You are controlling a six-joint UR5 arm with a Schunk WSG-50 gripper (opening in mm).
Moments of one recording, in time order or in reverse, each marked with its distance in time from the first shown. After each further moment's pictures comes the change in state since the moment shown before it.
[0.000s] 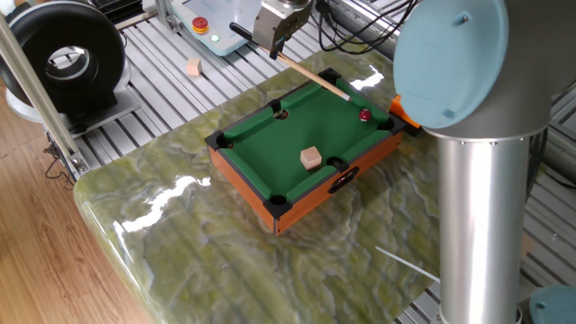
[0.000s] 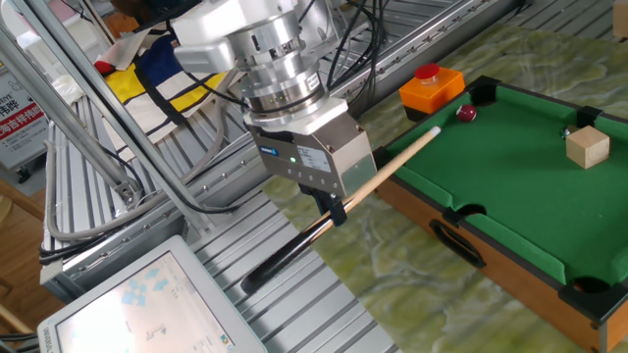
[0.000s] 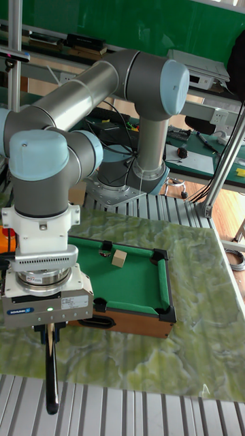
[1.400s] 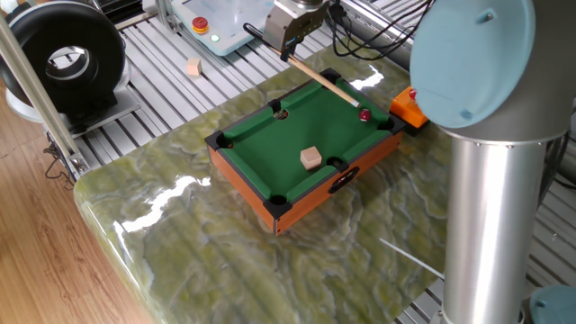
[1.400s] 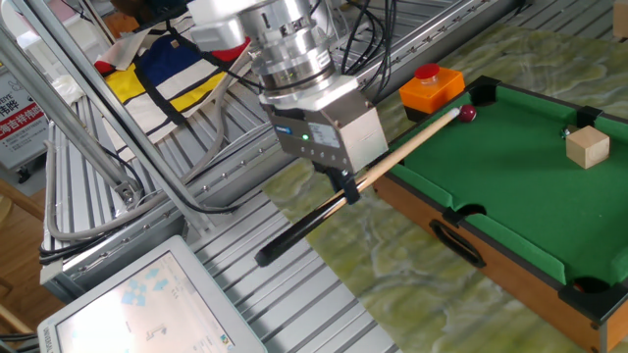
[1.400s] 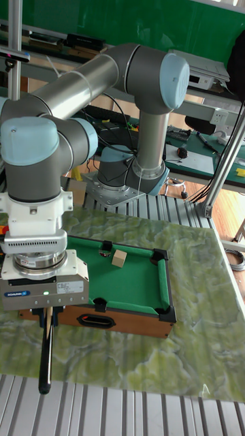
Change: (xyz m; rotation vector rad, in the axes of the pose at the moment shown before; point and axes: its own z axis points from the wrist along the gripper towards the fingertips) arm 0.030 0.001 -0.014 -0.030 0.014 0.059
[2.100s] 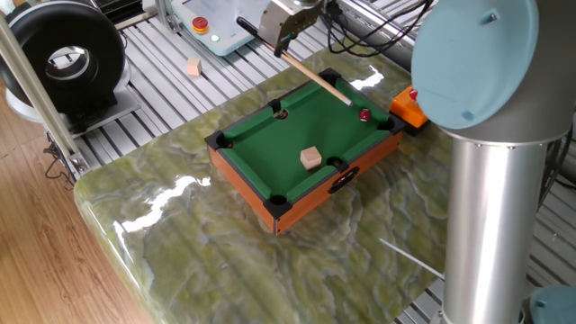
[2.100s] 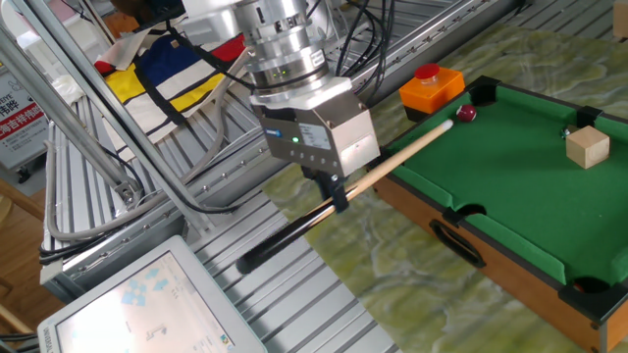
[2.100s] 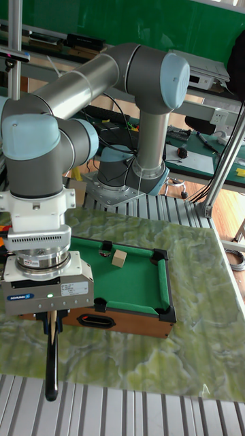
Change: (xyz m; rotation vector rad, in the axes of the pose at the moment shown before) arm -0.035 0.008 -0.006 -0.012 -0.094 -0.035
